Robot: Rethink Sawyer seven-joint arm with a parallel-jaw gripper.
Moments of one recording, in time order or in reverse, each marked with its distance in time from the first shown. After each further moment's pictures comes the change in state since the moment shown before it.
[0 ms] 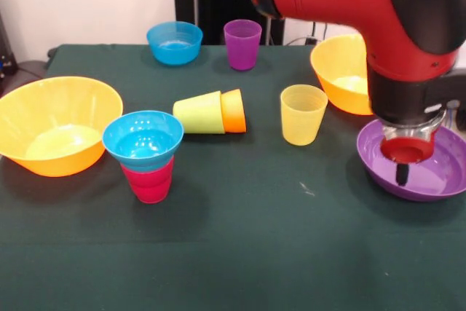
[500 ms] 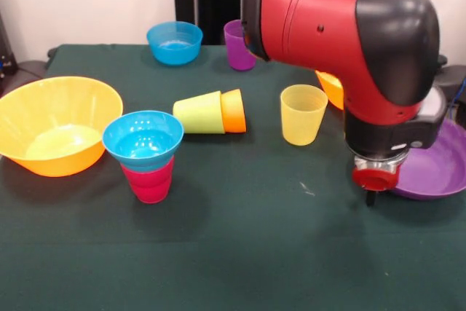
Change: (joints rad) arm 0.001 0.094 -0.005 0.000 -0.004 -0.066 0.000
